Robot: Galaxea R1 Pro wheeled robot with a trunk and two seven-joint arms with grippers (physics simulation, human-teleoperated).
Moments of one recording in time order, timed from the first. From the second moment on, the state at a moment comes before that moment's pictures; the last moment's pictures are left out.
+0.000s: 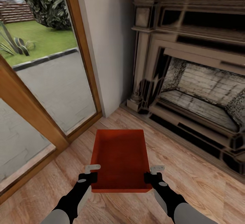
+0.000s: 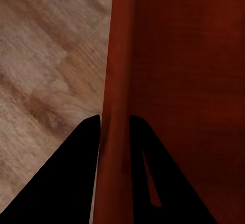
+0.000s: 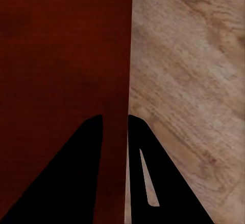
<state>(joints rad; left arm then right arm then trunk) -0.53 -0.09 -0.09 -0.57 0.10 0.18 0.24 -0.63 0.08 0.14 -0.30 -0.08 -0.06 -0.07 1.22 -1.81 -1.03</state>
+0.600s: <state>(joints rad) -0.53 -0.09 -0.09 -0.57 0.10 0.19 0.24 -0.62 0.09 0.14 -0.30 -0.08 -0.05 -0.07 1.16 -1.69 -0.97</state>
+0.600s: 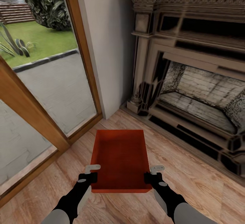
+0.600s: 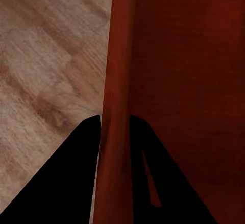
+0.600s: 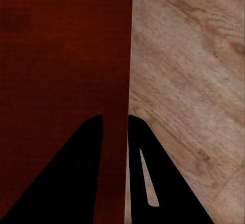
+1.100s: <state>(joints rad) -0.53 -0.09 -0.10 -0.57 0.10 0.18 0.24 -0.62 0.08 0.14 -0.31 -0.08 -0.06 -0.07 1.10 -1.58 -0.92</state>
